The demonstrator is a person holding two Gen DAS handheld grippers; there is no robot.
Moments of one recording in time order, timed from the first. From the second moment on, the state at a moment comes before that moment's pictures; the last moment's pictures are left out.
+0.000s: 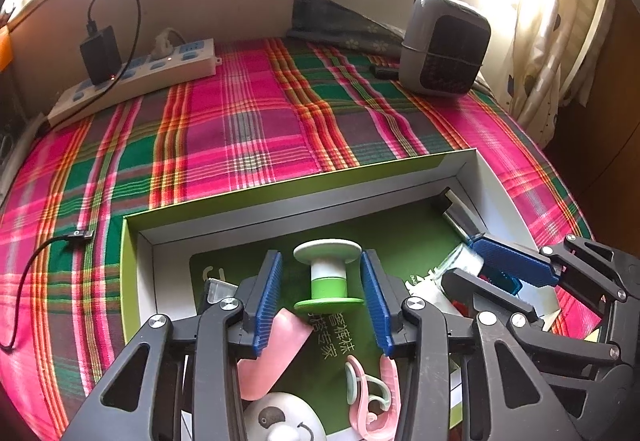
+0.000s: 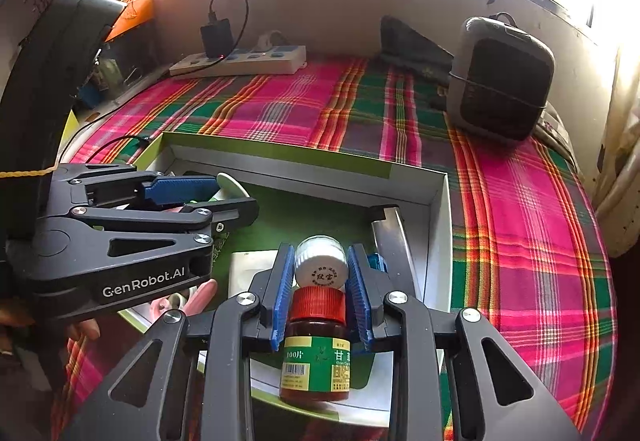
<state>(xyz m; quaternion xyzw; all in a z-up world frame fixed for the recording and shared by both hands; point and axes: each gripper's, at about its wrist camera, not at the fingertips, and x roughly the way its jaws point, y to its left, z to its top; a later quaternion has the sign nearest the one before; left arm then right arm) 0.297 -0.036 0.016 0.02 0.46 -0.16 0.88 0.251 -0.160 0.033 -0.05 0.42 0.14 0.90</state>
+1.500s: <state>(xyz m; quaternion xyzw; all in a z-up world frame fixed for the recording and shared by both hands) 0.145 -0.019 0.027 0.03 0.43 -0.06 0.90 0.156 -0.172 0.043 0.00 0.42 0.11 0.90</state>
